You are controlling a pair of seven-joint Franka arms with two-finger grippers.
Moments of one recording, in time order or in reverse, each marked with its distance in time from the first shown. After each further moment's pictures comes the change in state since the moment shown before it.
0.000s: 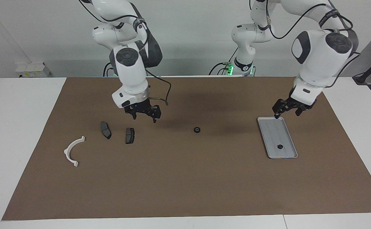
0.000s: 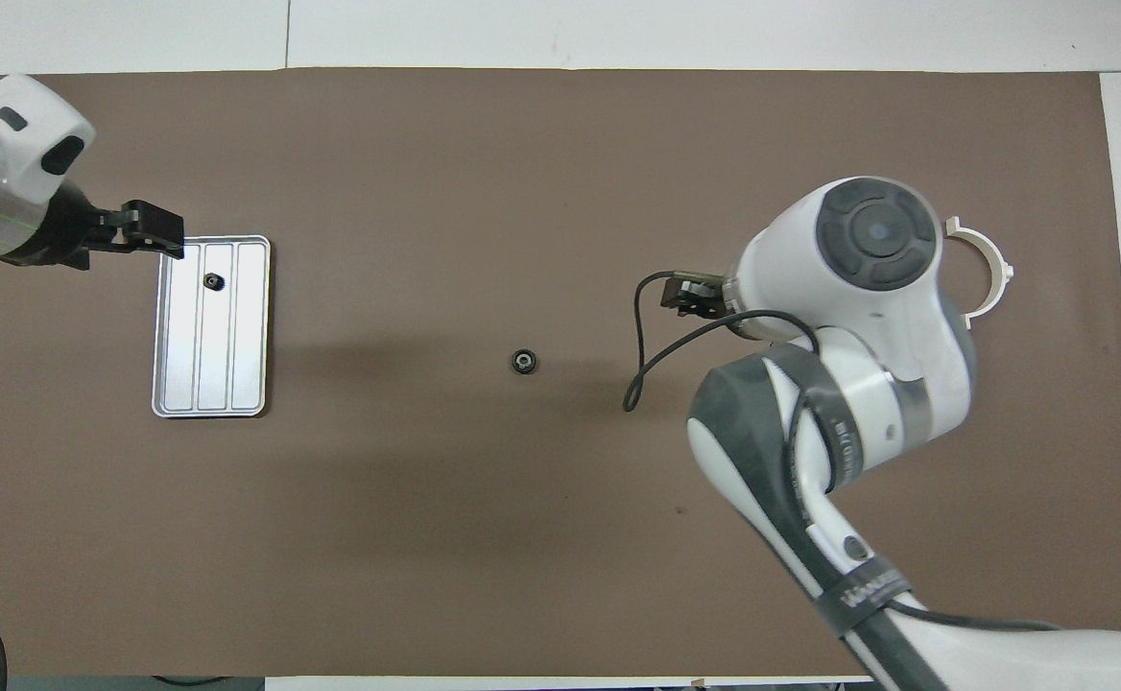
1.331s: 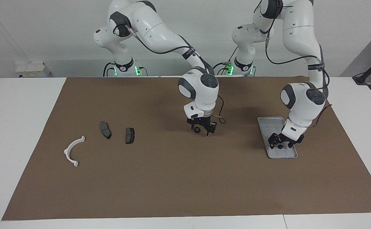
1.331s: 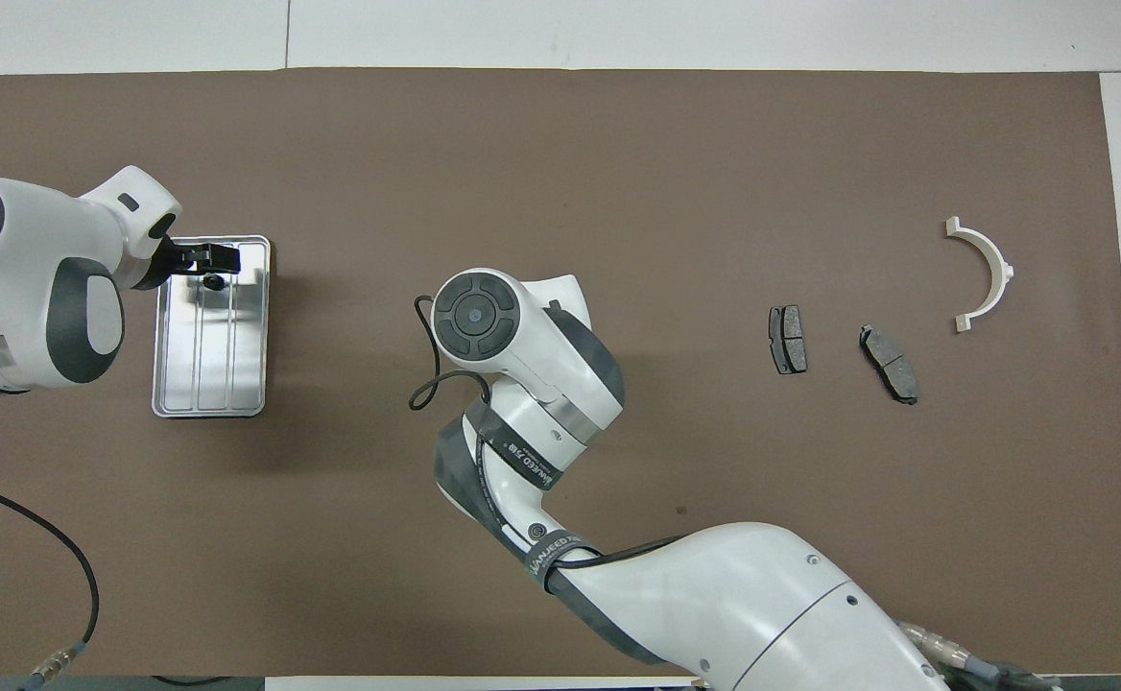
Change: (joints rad) left arm 0.034 0.221 -0.024 -0.289 -0.004 0.606 0.062; right arm 0.297 0.490 -0.001 0.383 -0.110 0.098 0.552
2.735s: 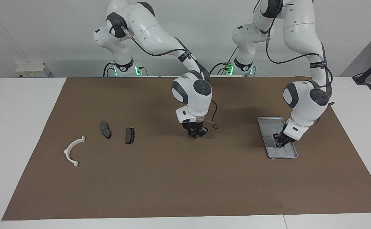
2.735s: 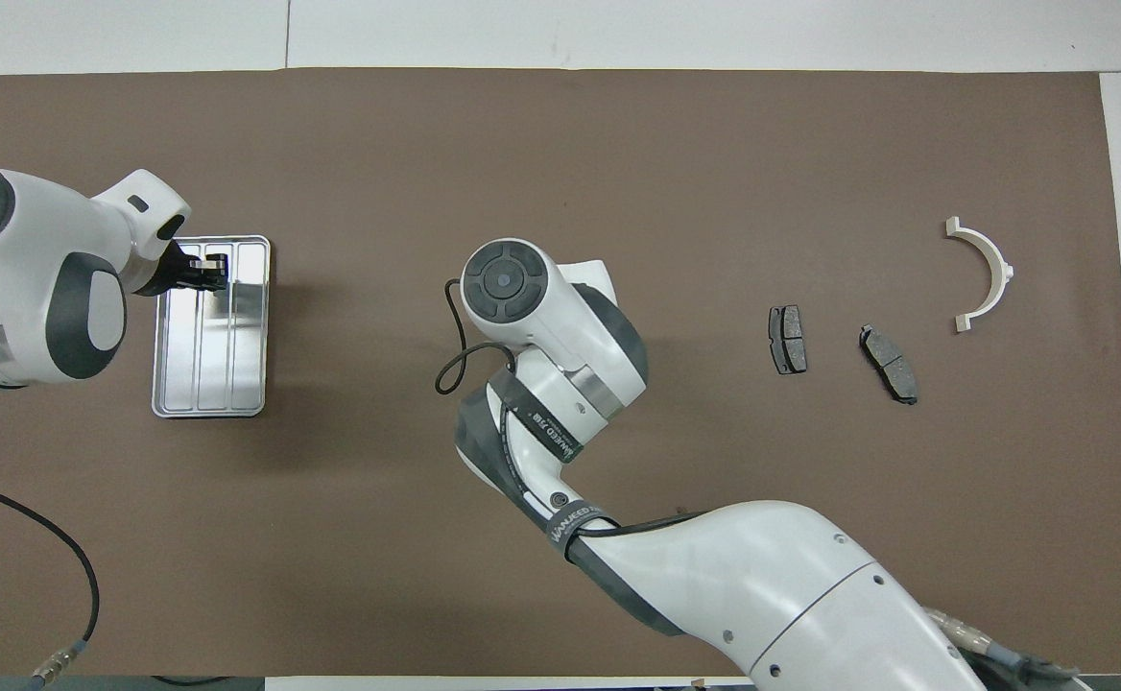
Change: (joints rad) left arm 0.004 -0.013 0.007 0.128 -0.005 -0.244 -0.015; right arm -0.086 -0.016 -0.013 0.067 0.022 -0.155 -0.089
